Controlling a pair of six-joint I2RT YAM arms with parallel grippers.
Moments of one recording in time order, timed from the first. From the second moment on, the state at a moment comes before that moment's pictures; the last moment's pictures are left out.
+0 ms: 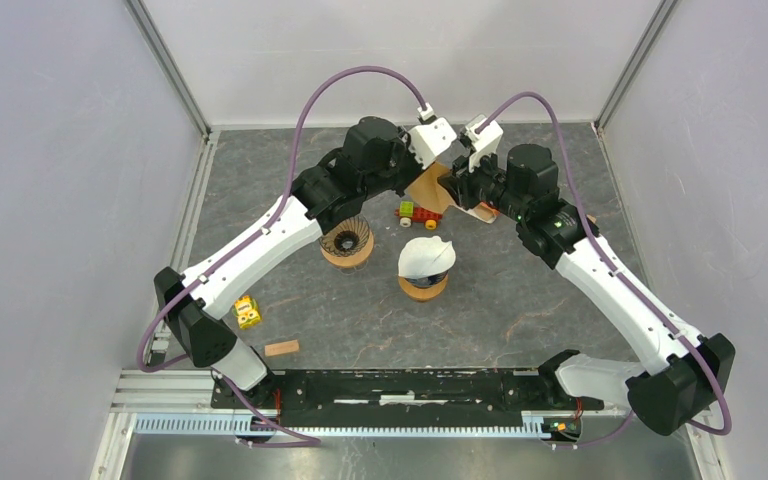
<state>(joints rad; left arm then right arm) -0.83 1.58 1.68 -0.46 -0.07 0.40 0.52 1.20 1.16 -0.20 -0.21 -0.06</state>
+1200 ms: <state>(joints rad) -0.80 1.60 1.75 -0.46 -0.34 -0.20 0.49 1.19 1.17 -0.12 -0.29 0.08</state>
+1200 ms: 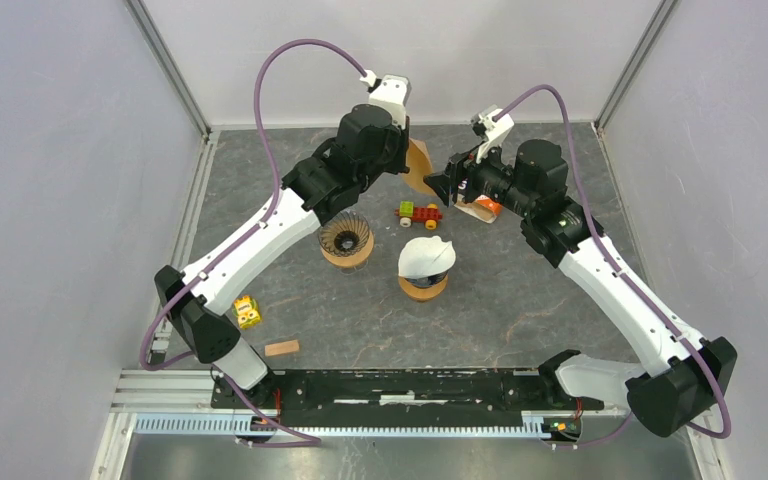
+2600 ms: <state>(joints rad) -0.64 1.52 1.58 -0.36 0.03 -0.60 0.40 1.24 1.07 -0.01 -0.39 0.33</state>
